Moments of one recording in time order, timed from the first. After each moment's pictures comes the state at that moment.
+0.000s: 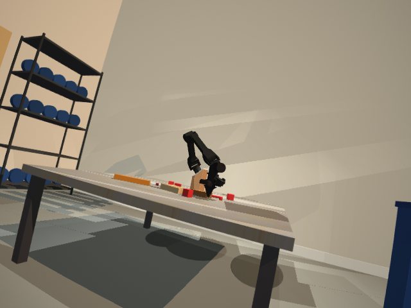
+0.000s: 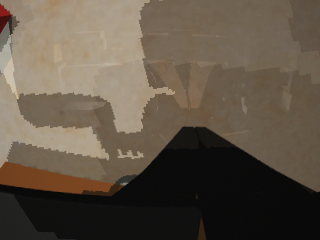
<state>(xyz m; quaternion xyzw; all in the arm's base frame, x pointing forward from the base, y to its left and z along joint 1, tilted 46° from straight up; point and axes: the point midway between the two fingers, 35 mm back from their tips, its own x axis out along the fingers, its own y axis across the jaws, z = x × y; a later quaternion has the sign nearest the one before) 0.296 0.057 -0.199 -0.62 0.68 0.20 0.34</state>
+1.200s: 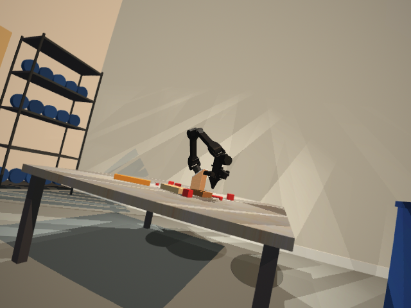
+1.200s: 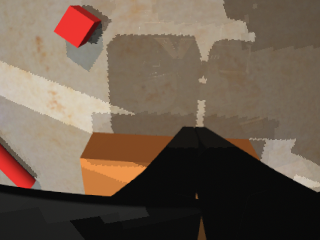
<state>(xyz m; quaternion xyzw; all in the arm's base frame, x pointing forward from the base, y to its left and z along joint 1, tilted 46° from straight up) 0.269 0.104 -0.168 -0.60 0.69 0.16 0.37</state>
